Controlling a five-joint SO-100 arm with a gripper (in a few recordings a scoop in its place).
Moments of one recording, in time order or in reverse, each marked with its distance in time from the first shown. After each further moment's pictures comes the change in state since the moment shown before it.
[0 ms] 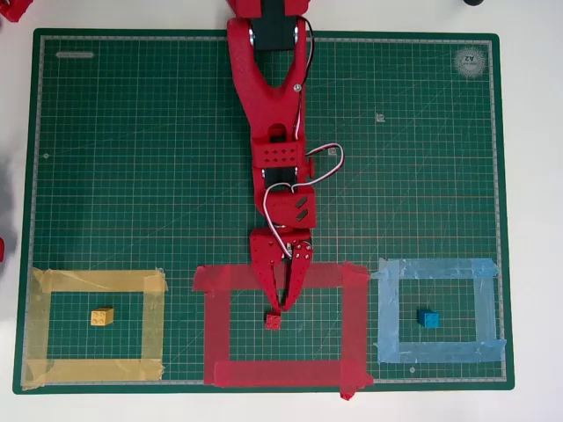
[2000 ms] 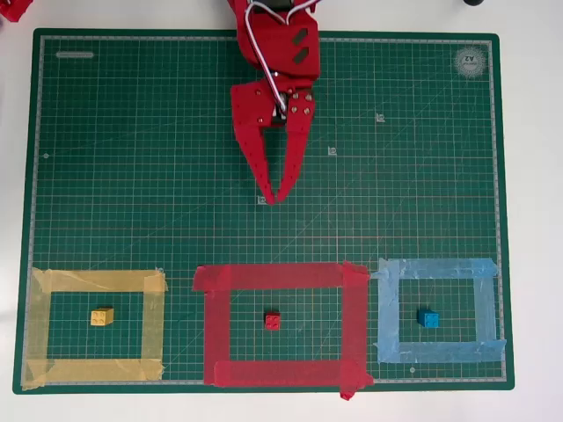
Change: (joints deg) arm -1.1 93.7 72.5 20.8 3.3
